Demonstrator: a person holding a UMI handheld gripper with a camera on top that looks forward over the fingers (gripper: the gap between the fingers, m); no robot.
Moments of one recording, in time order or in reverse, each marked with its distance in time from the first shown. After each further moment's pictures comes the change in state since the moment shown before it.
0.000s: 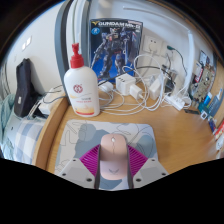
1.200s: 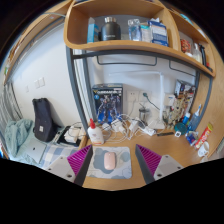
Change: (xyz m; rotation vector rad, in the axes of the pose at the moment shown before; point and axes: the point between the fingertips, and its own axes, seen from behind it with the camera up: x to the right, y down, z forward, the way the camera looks) arm 0.045 -0.113 -0.300 0.240 -0.070 0.078
